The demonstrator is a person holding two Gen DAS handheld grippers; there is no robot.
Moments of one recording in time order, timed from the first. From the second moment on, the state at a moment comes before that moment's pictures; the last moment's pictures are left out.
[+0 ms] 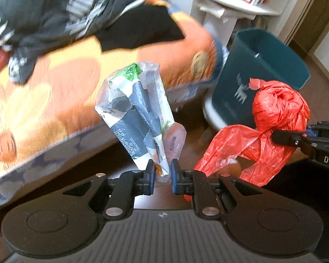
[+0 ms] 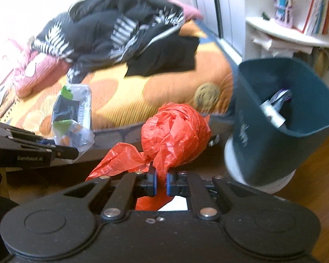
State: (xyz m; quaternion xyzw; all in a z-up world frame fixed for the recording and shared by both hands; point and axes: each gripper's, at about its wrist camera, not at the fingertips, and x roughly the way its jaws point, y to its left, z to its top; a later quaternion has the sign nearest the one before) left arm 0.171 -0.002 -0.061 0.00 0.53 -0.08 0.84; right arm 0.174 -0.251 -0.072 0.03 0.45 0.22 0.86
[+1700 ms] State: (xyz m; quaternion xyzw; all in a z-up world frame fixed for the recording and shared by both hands) left arm 0.390 -0.315 -0.131 0.09 0.58 -0.19 0.79; right arm 0.332 -0.426 -0.133 0.01 0.47 0.05 0.88
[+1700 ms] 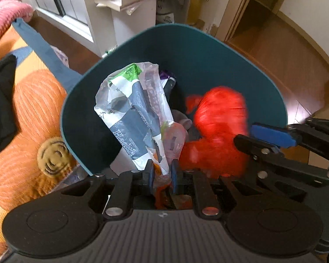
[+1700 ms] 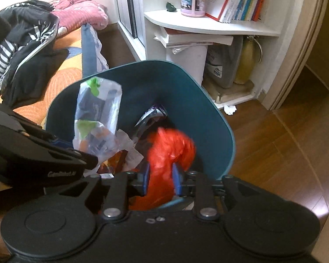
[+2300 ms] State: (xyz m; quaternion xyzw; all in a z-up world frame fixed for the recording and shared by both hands) left arm 0.347 -0.282 -0.080 0.05 0.53 -0.20 0.82; right arm 0.279 -0.437 -0.079 0.04 0.41 0.06 0.91
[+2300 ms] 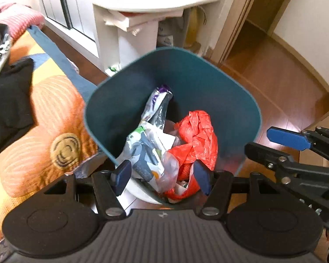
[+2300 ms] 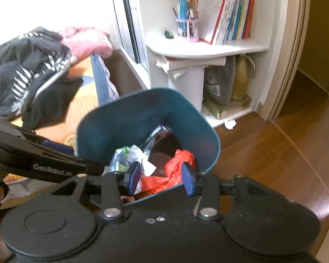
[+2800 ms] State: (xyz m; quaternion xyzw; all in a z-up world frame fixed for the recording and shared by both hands) left arm 0.267 -0.230 0.014 0.01 0.42 -0.21 0.88; right arm 0.213 -0.422 -0.007 0.06 0.32 0.08 0.94
